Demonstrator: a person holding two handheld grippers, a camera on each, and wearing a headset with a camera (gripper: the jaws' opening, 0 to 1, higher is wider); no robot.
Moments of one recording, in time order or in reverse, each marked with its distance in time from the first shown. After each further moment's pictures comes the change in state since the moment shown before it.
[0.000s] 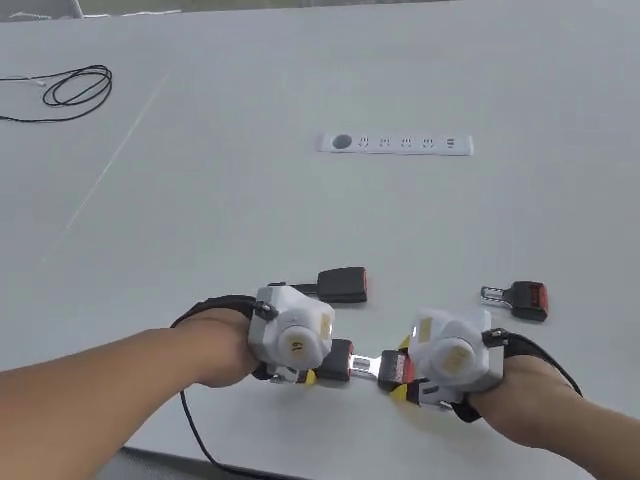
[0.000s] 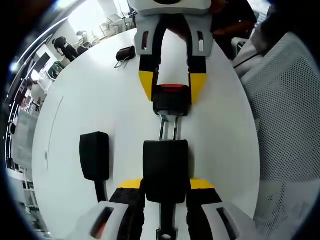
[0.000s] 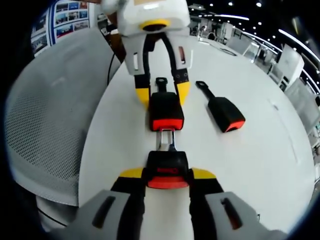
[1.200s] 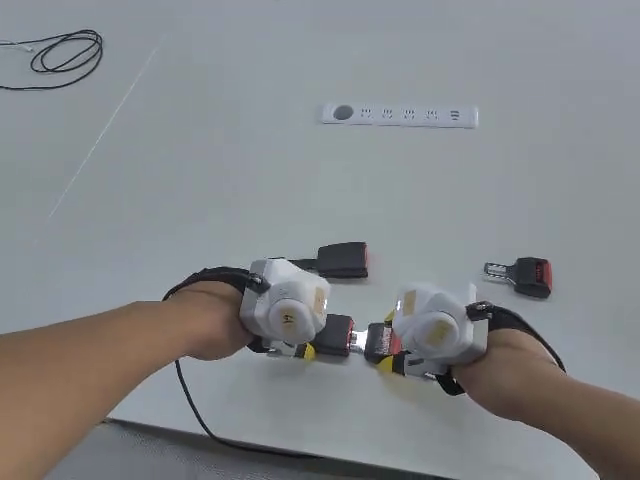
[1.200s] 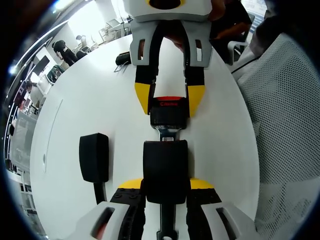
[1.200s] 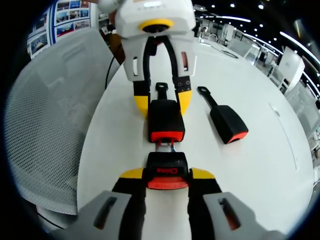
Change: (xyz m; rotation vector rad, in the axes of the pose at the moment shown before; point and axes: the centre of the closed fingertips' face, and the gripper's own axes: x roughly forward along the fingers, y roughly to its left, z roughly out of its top) left arm 0.000 0.001 0.000 0.007 -0.061 -0.022; right arm 0.011 -0.002 0.017 -0.011 -0.005 -0.006
